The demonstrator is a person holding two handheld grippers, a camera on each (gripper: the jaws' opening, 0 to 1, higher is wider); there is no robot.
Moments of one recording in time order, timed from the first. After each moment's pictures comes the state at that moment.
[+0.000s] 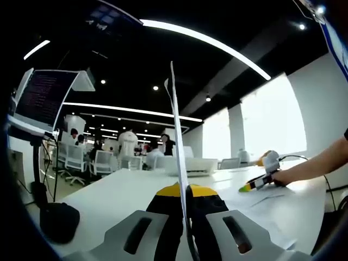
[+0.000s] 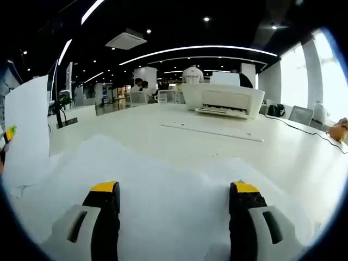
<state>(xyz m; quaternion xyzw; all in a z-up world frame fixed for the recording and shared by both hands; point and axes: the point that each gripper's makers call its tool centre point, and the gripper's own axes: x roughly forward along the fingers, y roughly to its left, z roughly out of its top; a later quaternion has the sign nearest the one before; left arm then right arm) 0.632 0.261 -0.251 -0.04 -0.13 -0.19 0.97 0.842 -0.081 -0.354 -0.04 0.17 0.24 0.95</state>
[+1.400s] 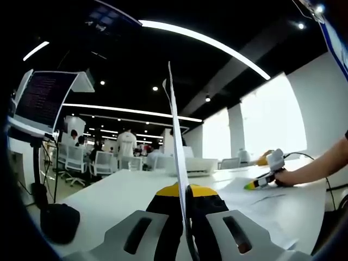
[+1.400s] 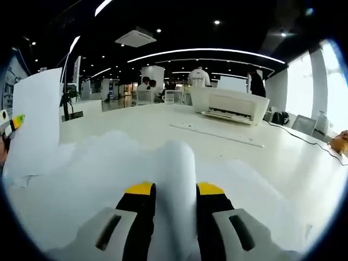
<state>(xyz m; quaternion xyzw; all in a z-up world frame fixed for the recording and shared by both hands) 0.631 0.261 -0.250 -0.04 -0.13 -0.19 0.97 0.822 -0.080 -0.344 -0.07 0.16 0.26 0.95</state>
